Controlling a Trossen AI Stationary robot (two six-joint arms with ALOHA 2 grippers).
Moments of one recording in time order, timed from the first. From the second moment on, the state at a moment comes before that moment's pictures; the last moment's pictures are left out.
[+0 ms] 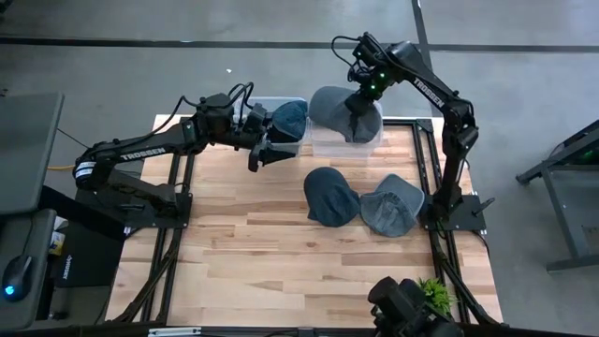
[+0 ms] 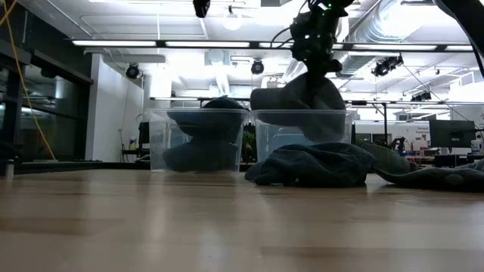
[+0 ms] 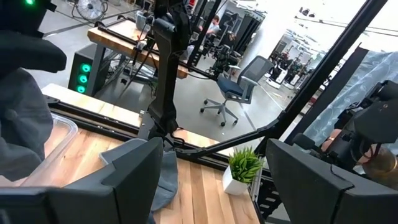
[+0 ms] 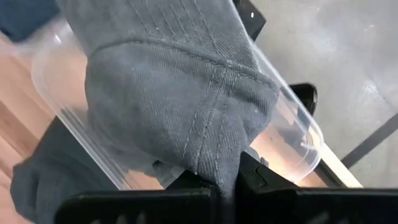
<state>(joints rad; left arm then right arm) 0.31 1.24 1.20 0.01 0.46 -0.40 -0.83 1.91 2.09 -1.44 -0.07 -0.06</state>
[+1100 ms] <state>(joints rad) 0.31 1.24 1.20 0.02 0.46 -0.43 -0.83 2.05 2.09 -1.54 -0.02 -0.27</state>
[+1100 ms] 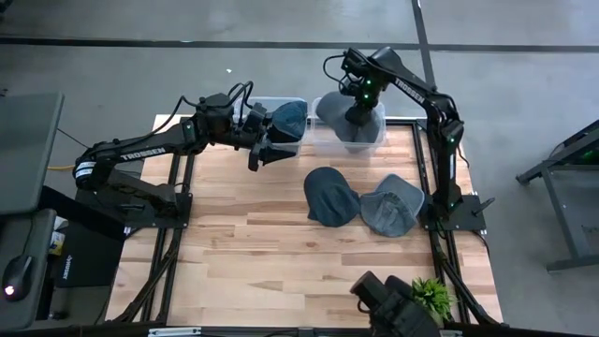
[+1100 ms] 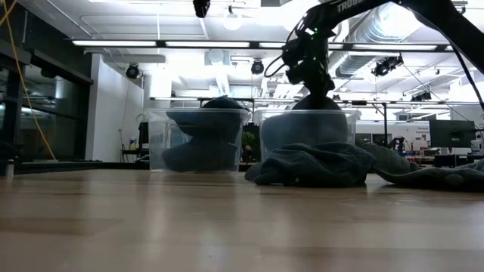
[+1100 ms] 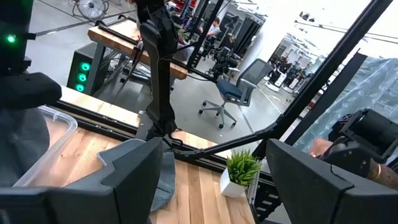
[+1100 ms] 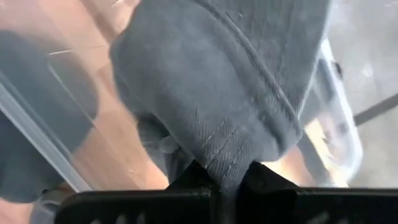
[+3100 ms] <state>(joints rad) 0.30 1.24 1.20 -0.14 0.40 -0.33 -0.63 1.63 2.06 -1.57 -0.08 -0.25</state>
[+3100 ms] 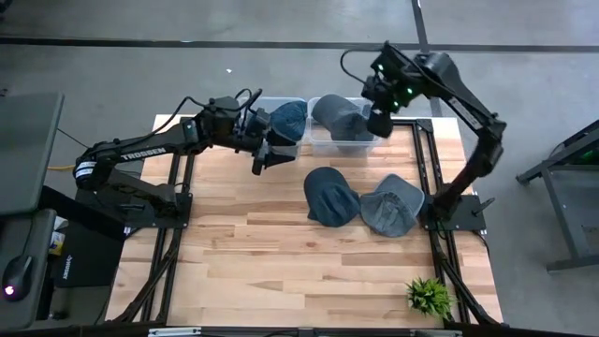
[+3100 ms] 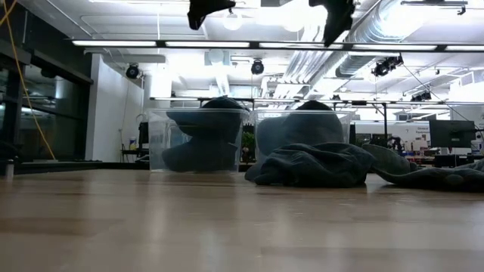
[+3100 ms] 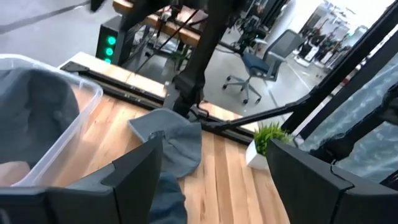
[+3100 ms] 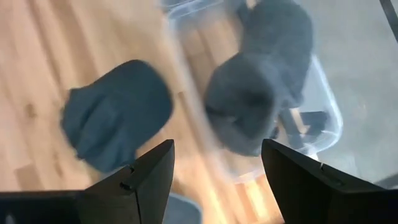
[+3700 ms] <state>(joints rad) 0.08 1.24 1.20 -0.26 0.14 -0.23 -0.28 1.13 1.11 -1.15 -0.03 -0.04</state>
